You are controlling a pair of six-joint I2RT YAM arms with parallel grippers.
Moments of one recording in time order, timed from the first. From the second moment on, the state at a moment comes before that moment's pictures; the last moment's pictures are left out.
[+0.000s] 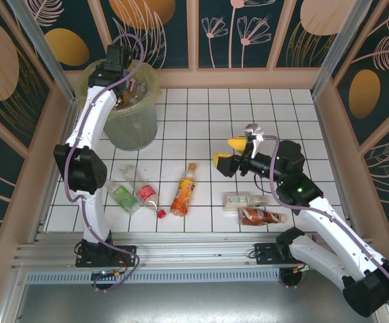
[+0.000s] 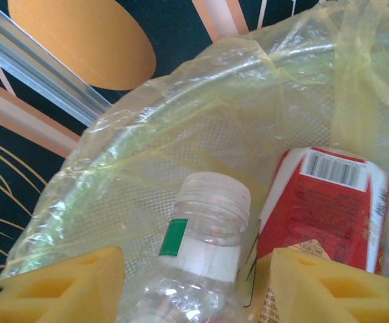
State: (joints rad) left arm -0.18 2.06 2.17 -0.80 -0.56 0.08; right arm 0.54 0.82 0.72 0.00 -0.52 0.35
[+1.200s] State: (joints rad) left arm -0.28 1.27 1.15 -0.18 0.63 -0.51; right arm 0.61 0.85 0.74 -0.62 0.06 0.88
